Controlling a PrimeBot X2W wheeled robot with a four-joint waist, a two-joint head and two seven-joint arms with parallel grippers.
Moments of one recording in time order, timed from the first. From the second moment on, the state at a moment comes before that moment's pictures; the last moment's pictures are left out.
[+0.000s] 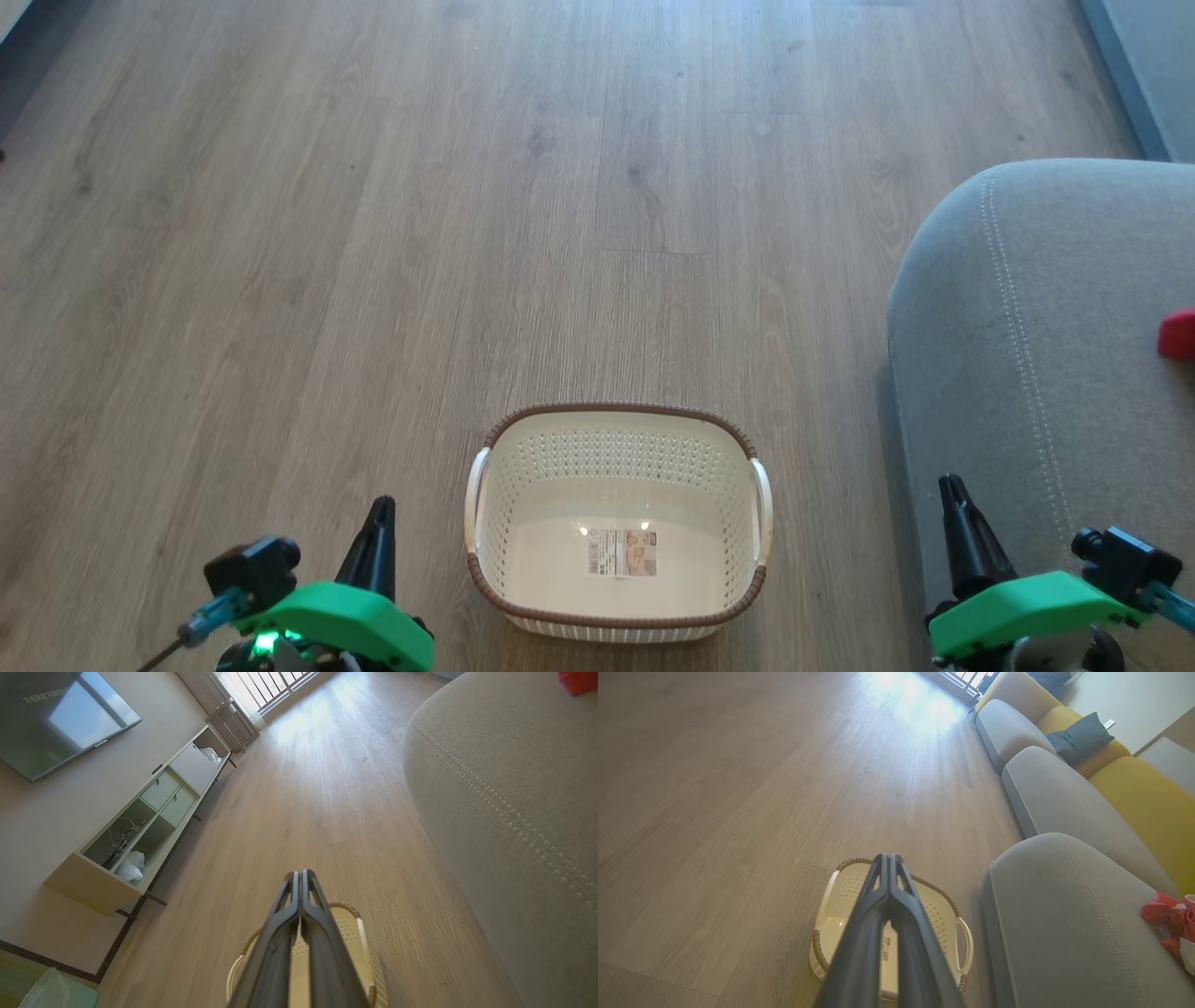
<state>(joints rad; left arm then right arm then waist) 0.02 0.06 -0.20 0.30 -0.61 0.02 -0.18 0.07 -0.07 0.01 0.28 0.68 0.13 -0.16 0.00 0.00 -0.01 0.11</state>
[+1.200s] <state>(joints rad) 0.00 0.06 -0.11 0.29 -1.02 -0.04 -0.08 0.03 -0.06 -0.05 0.28 1.04 0.13 -0.05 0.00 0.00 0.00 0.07</state>
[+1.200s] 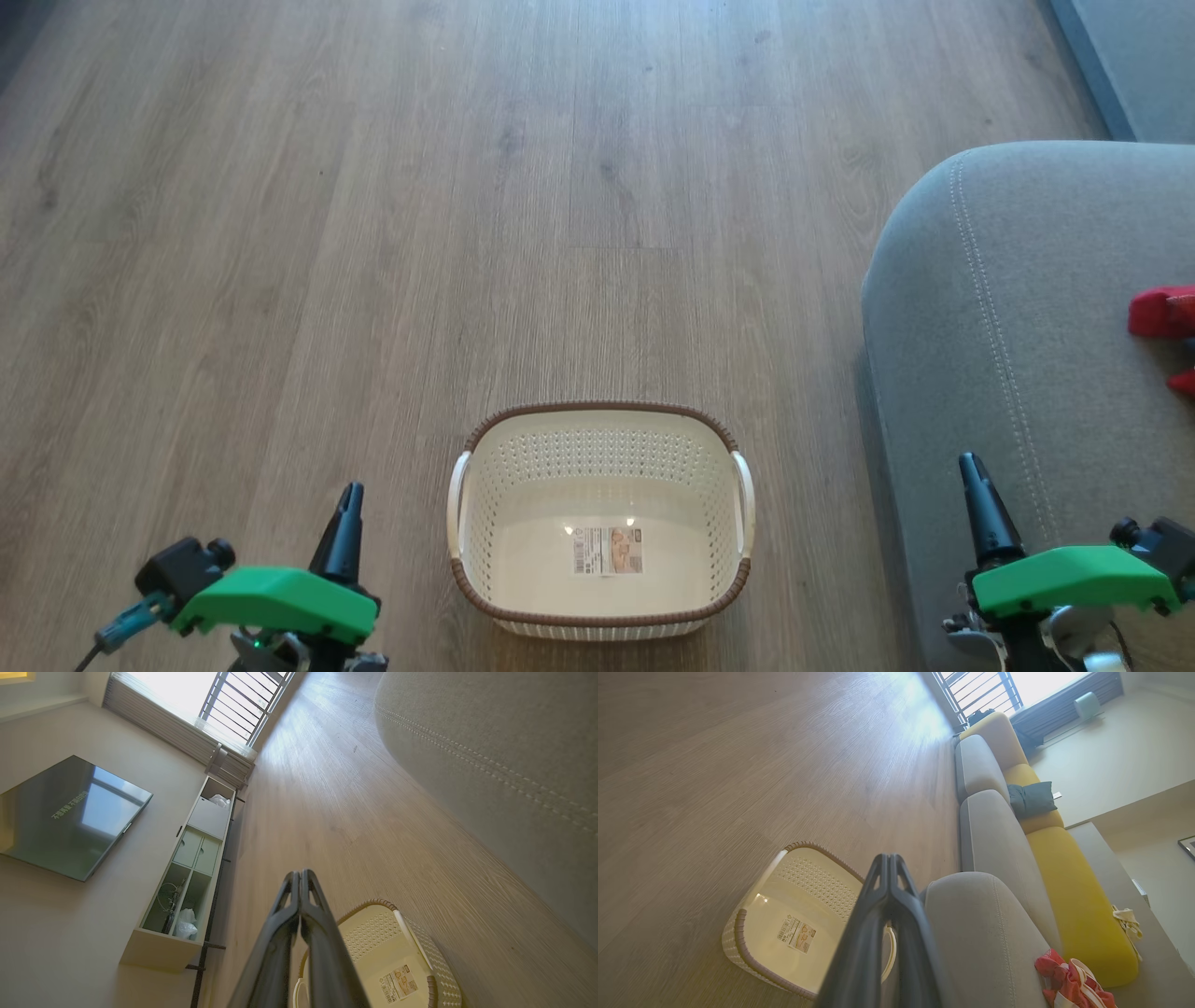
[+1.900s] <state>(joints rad) -0.02 0.06 -0.06 0.29 -1.24 -0.07 -0.02 0.00 -0.06 -0.07 0.28 1.25 0.13 0.00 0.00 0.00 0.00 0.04</state>
